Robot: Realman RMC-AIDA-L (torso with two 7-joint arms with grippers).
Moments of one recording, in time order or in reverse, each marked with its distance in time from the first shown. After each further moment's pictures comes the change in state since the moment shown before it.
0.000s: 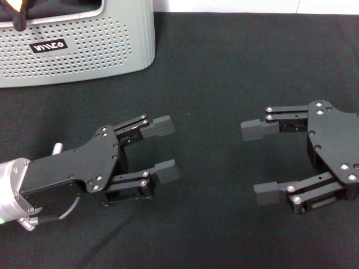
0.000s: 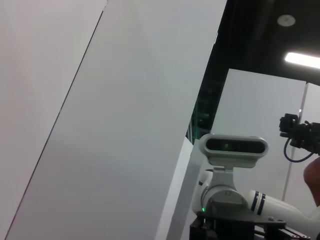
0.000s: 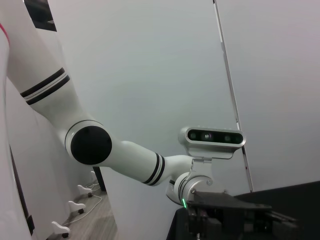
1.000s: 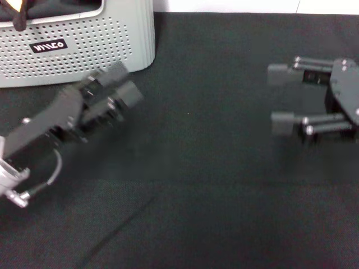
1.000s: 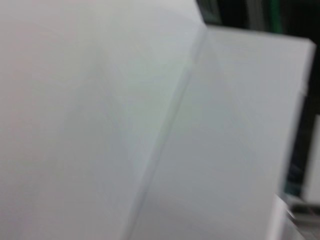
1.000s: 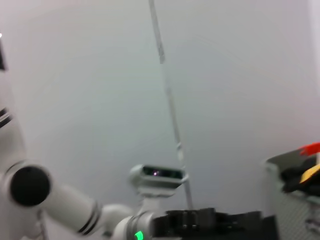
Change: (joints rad) left arm 0.011 0.000 -0.127 -0.103 -0.157 -0.121 -0.001; right arm 0.020 0.029 0.155 0.180 0.026 -0.036 -0.118
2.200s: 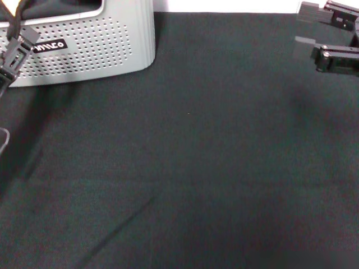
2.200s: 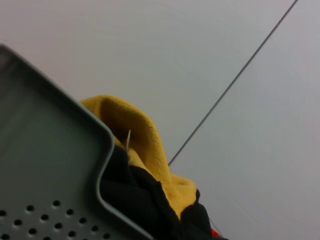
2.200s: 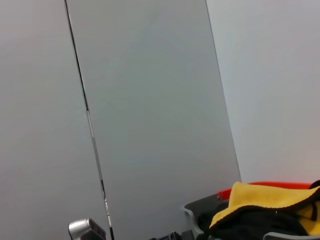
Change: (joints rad) left arm 0.009 0.009 -0.119 -0.094 -0.298 -0.454 -0.064; right arm 0.085 -0.003 0.155 0.185 0.013 -0.070 -0.099
